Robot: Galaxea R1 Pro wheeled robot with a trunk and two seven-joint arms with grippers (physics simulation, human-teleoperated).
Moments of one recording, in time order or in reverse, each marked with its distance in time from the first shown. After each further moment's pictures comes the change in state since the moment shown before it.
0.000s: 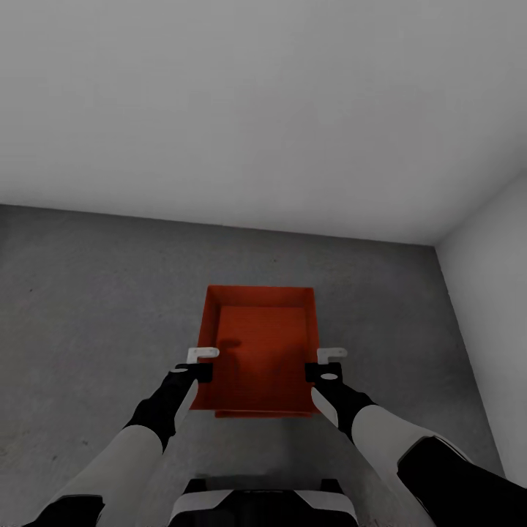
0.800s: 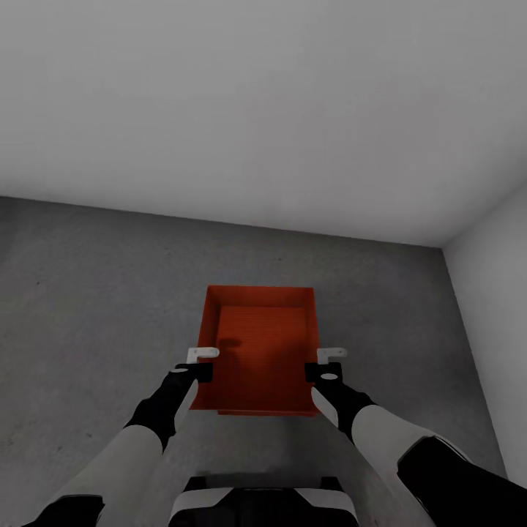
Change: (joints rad) left arm 0.000 0.000 0.000 0.000 0.000 0.000 0.000; right arm 0.000 0.000 0.000 0.000 0.000 0.000 0.000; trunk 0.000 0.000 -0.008
